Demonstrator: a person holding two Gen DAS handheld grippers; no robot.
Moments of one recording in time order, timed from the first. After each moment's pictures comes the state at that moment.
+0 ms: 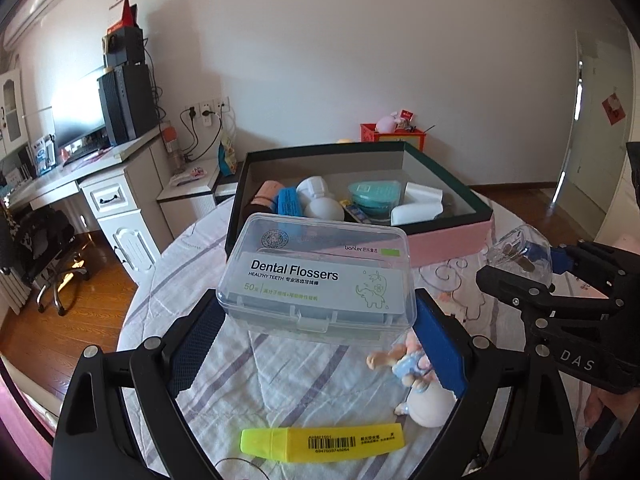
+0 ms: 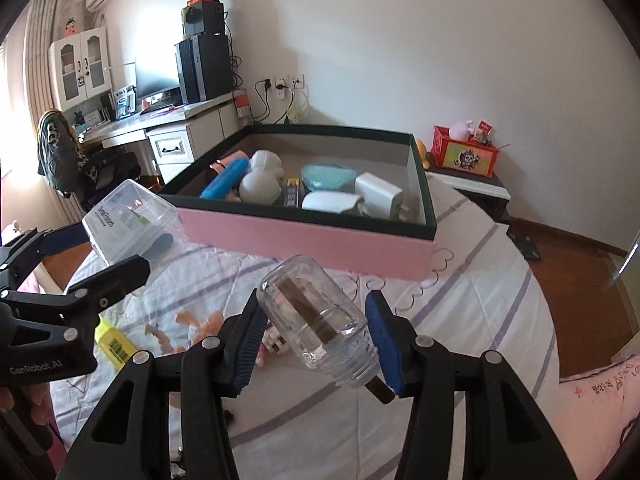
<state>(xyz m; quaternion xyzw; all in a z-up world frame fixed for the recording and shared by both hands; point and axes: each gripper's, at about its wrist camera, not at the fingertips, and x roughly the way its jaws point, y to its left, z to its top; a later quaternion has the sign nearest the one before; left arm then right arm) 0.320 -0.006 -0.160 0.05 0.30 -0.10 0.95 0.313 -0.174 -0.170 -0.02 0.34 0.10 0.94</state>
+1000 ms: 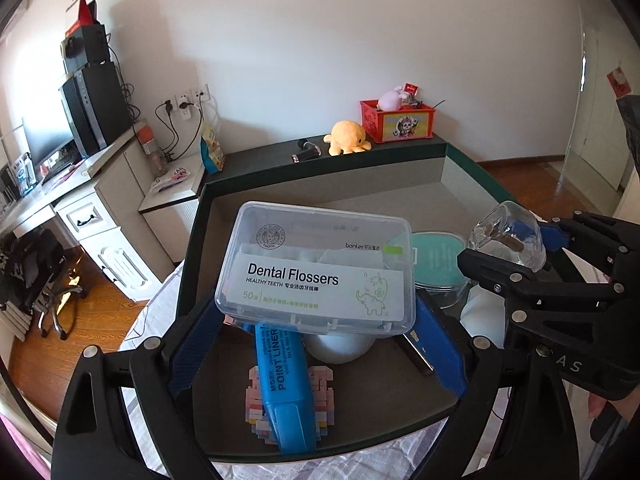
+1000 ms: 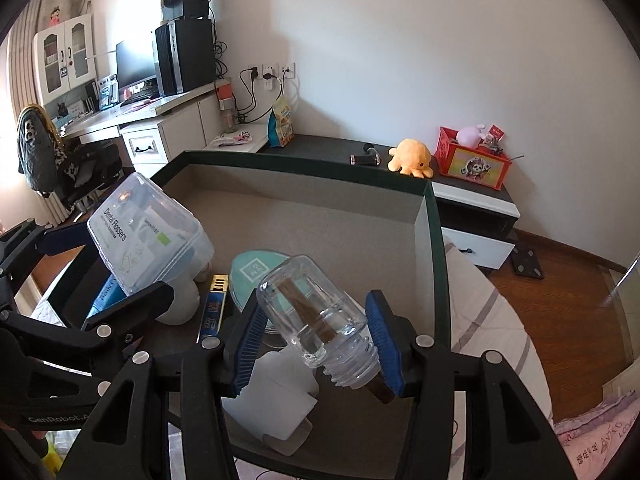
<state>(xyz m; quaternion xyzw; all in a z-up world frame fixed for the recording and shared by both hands) 0.488 -0.042 -0.180 0.09 0.35 -0.10 0.93 0.483 -0.183 -0.178 -0.04 0.37 0.10 0.93</state>
